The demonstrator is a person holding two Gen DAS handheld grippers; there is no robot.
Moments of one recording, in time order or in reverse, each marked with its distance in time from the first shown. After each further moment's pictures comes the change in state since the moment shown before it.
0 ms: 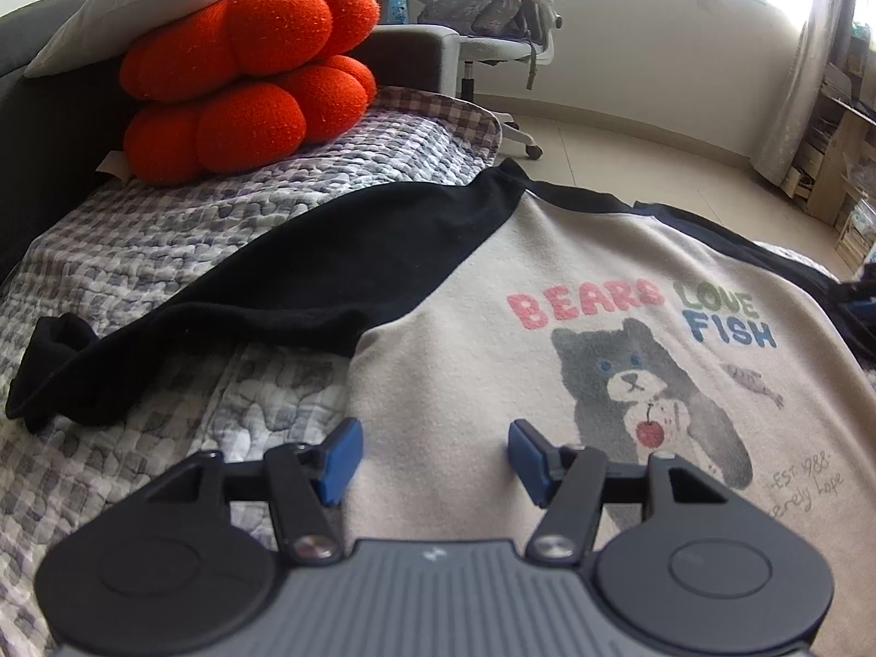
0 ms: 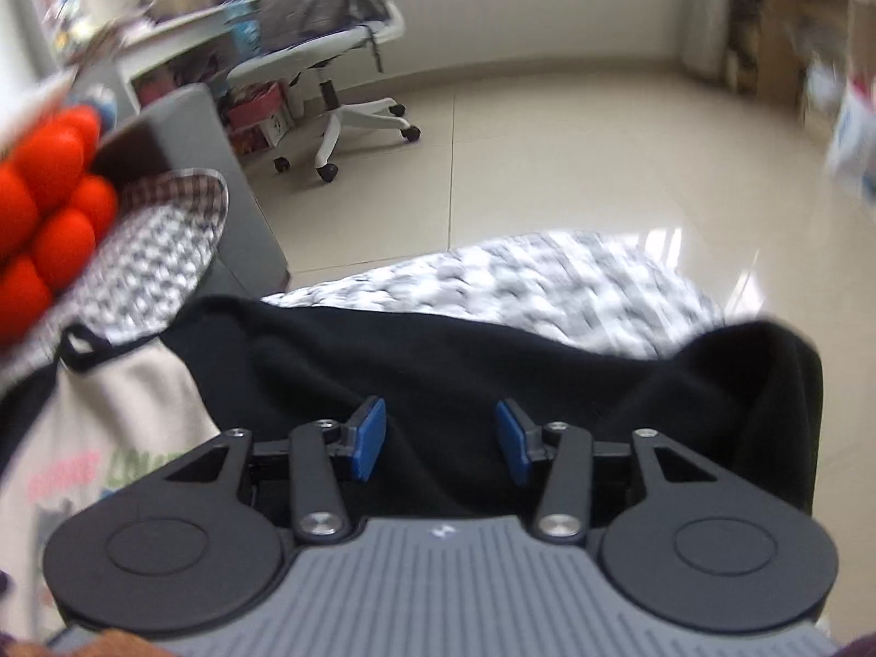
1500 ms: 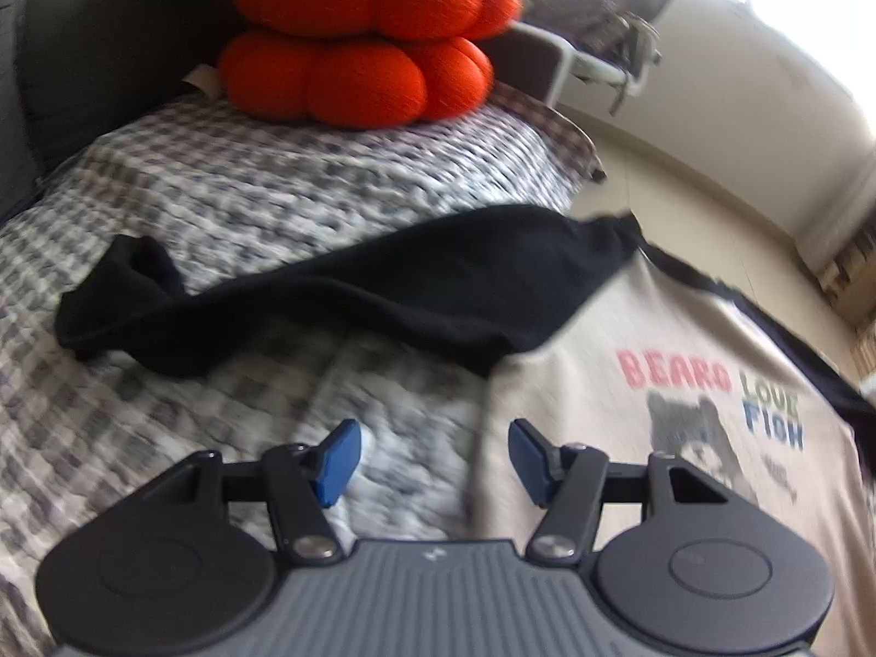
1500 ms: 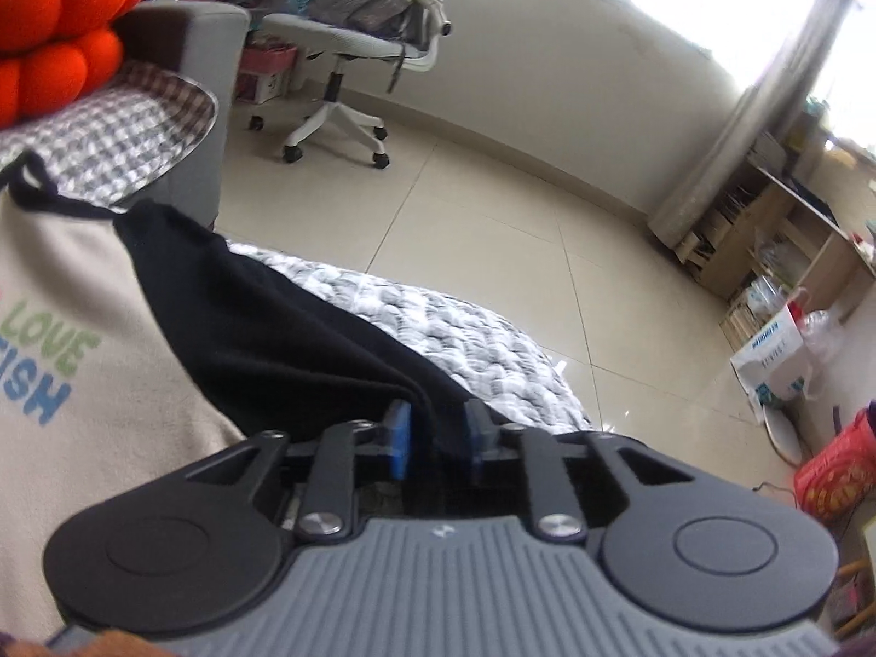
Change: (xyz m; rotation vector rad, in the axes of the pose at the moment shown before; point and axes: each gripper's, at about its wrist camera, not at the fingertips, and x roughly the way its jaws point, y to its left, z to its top) left arm -0.003 0.075 0.015 -0.281 0.043 0.011; right arm -0.015 0.047 -0.019 -0.498 -0.128 -0.328
